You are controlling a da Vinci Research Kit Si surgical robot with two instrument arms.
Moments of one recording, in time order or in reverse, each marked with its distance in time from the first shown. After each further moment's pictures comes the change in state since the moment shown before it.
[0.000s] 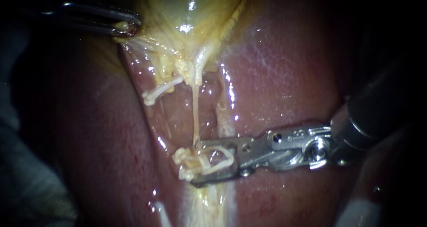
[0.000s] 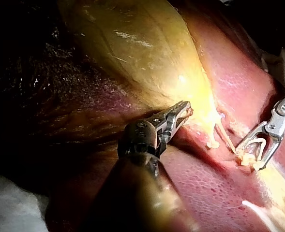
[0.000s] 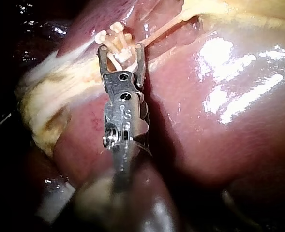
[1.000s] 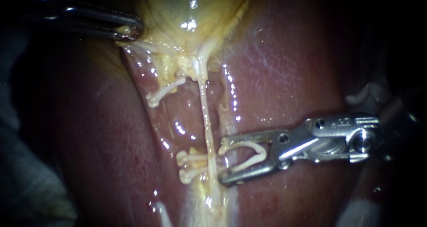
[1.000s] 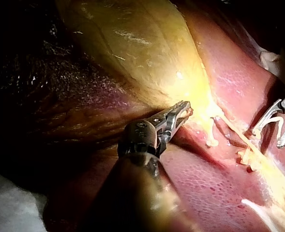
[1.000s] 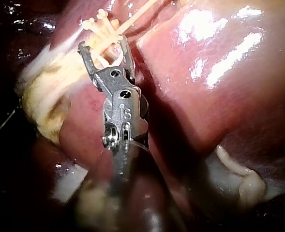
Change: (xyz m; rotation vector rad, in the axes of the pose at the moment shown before) right arm 0.001 0.000 -0.007 0.075 0.113 0.107; left arm -0.001 0.000 0.001 0.007 0.004 0.002
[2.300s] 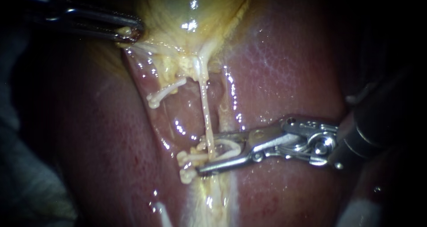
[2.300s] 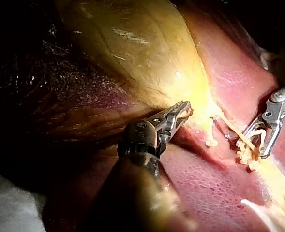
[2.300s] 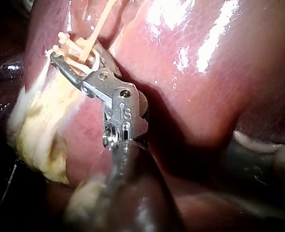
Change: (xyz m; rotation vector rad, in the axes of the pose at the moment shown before) right arm -0.002 0.003 0.005 0.071 0.178 0.181; left arm 0.000 0.000 0.000 0.002 0.001 0.000
